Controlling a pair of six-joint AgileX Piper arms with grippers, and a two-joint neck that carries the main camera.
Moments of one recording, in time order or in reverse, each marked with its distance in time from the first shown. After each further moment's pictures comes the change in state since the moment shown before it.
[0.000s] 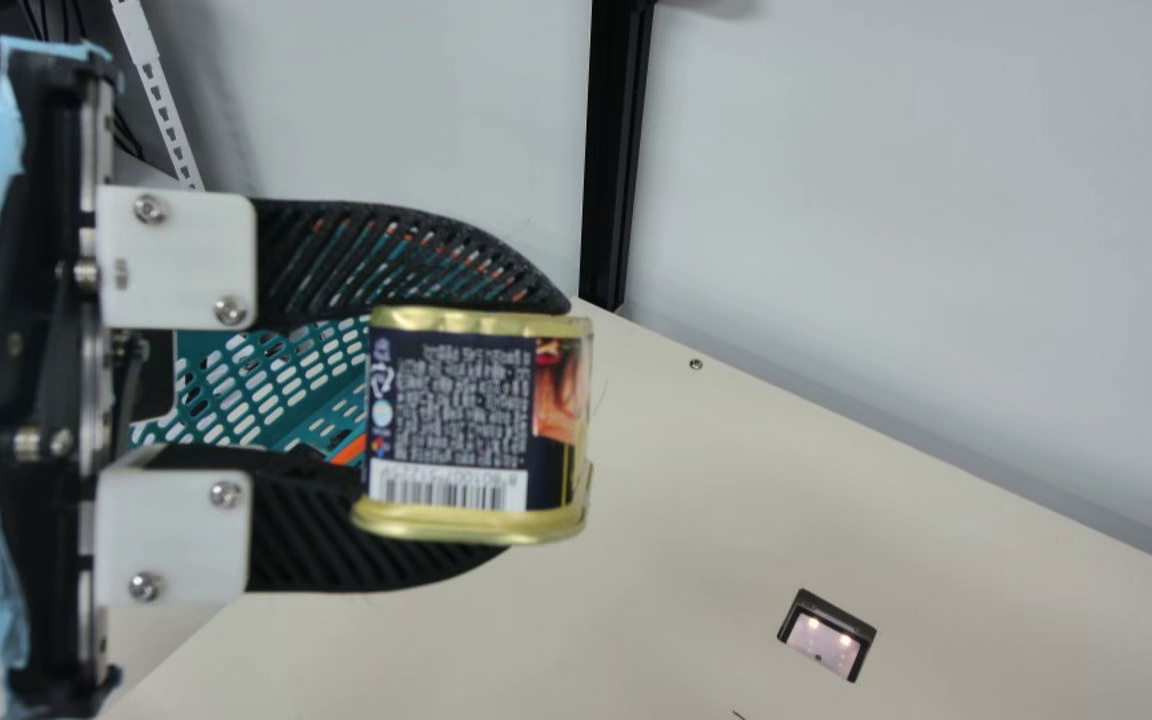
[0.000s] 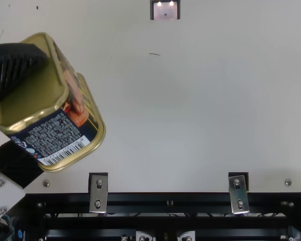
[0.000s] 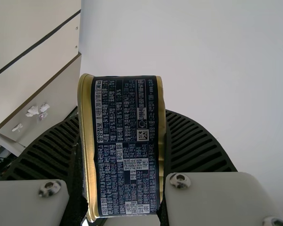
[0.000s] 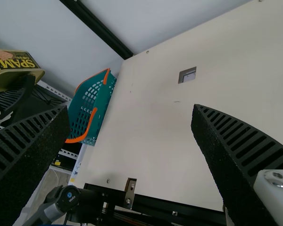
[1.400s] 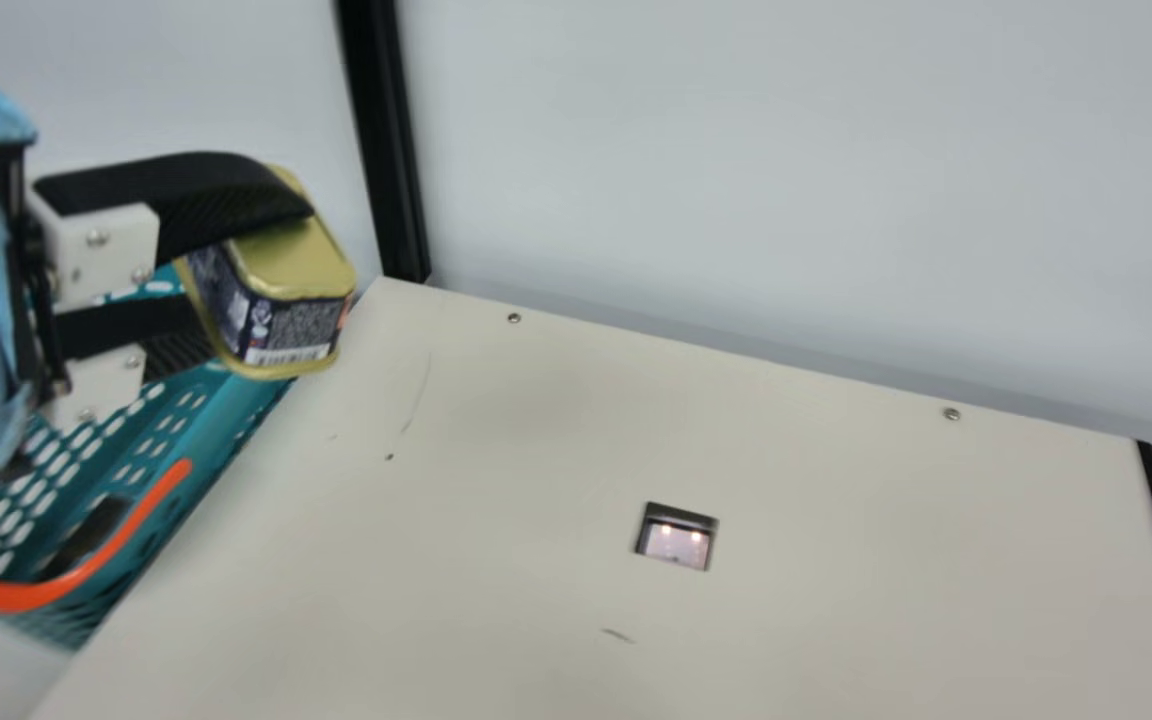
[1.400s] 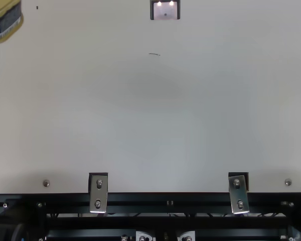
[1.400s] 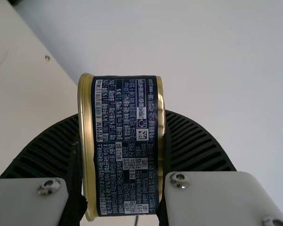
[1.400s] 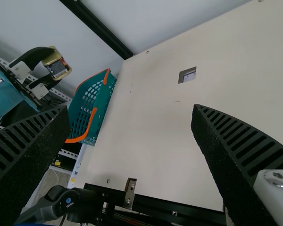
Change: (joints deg) left arm -19.4 8.5 6.0 38.3 -43.3 29.4; right arm 0.0 0.0 0.0 0.0 0.0 0.0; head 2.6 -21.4
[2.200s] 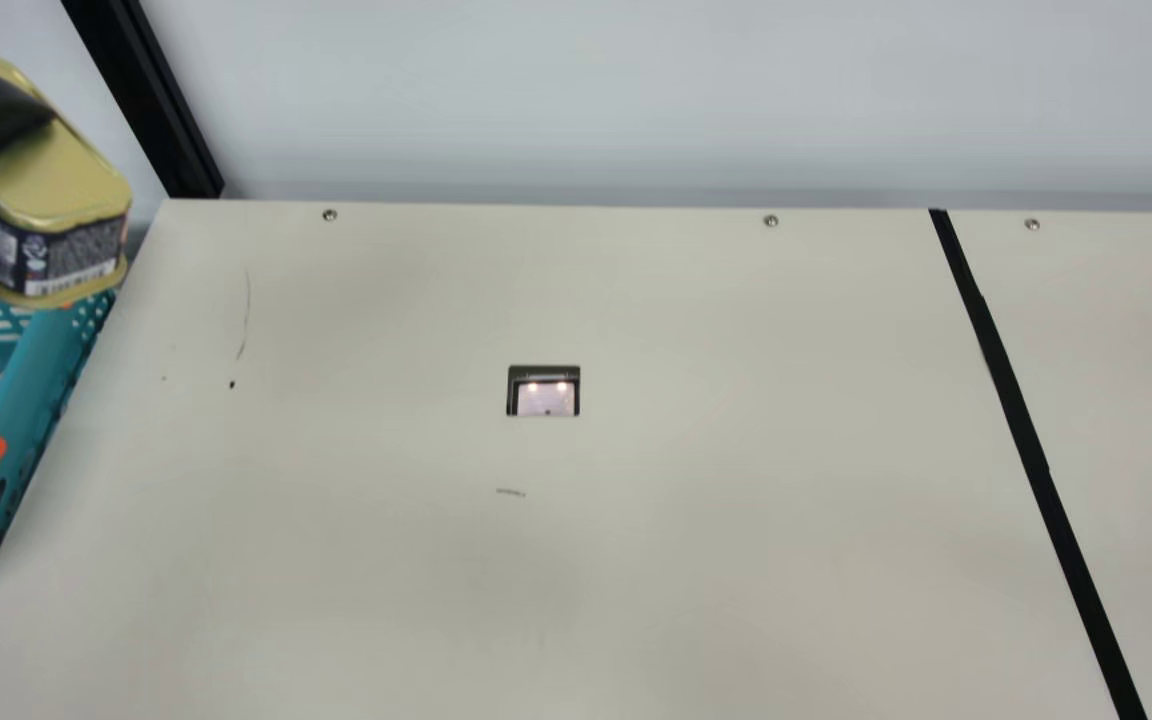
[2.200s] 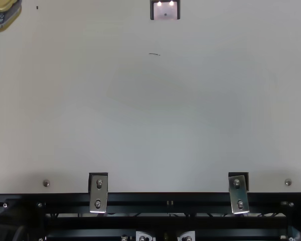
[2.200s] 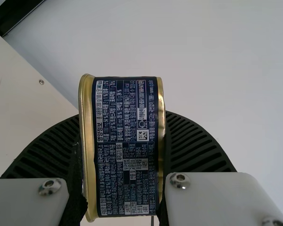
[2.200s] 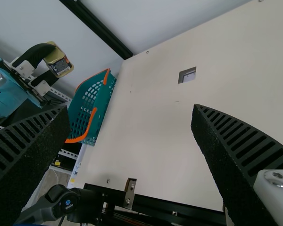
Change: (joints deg) left arm -4.1 0.2 2.9 4.4 -9.0 2.0; right arm 0.0 0.0 0.0 -0.1 0.0 0.0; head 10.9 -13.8
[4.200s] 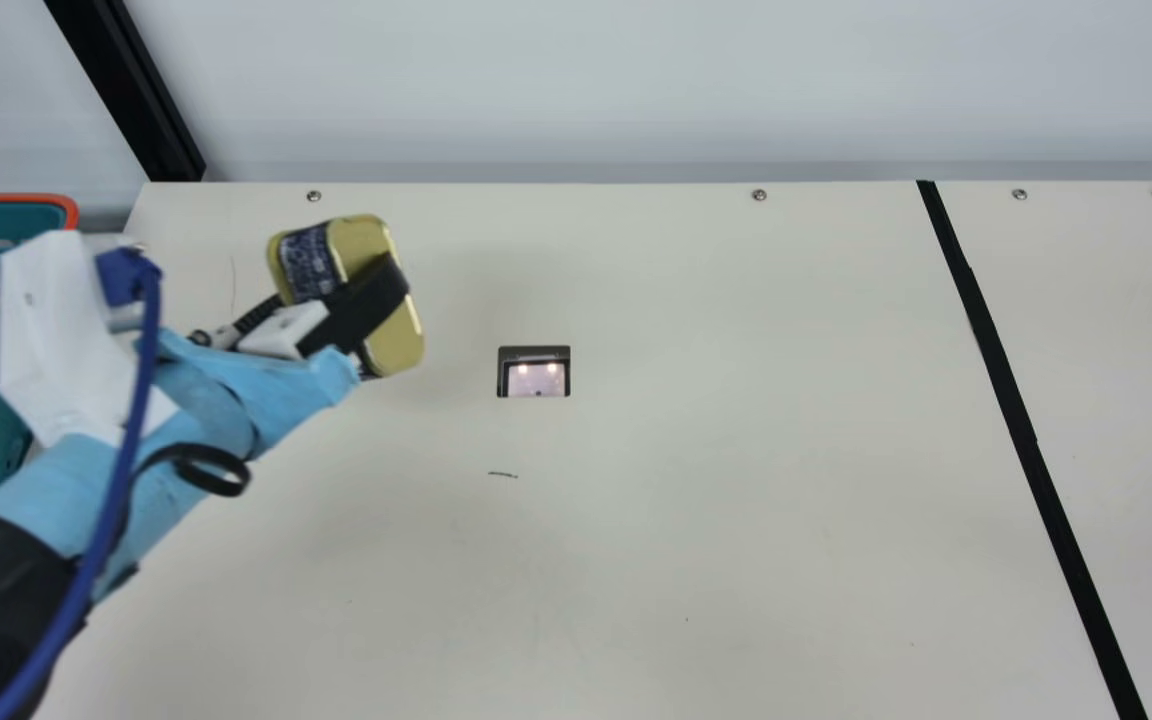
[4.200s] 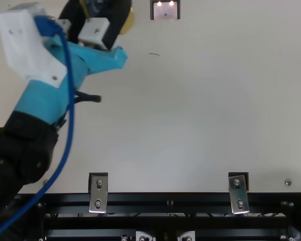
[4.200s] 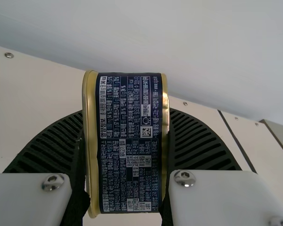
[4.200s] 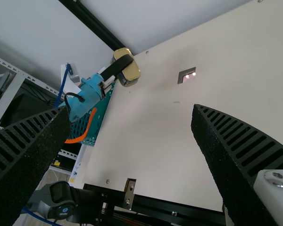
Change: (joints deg) left arm -26.0 28.0 13.8 6.6 -39.9 17.5; right arm 0.0 0.0 0.0 -0.1 0.0 0.0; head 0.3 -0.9
